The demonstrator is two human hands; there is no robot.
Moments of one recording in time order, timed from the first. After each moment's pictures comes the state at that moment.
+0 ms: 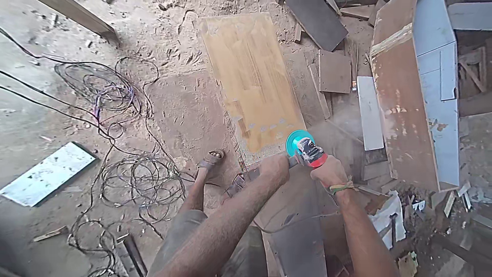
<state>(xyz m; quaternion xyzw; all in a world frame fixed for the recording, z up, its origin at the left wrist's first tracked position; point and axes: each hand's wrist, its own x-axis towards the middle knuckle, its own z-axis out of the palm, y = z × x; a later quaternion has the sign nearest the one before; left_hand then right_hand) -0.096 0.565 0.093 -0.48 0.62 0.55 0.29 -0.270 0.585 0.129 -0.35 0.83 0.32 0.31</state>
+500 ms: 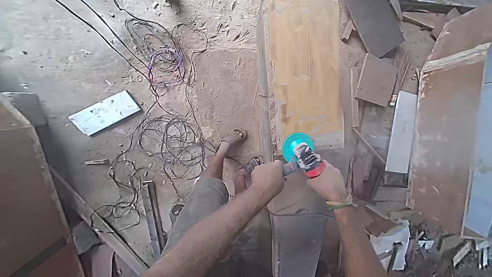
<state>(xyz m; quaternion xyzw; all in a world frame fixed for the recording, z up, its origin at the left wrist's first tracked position) 0.012 0.640 0.097 -0.57 0.52 0.58 0.29 -0.171 0.623 0.122 -0.47 0.74 0.35 0.33</state>
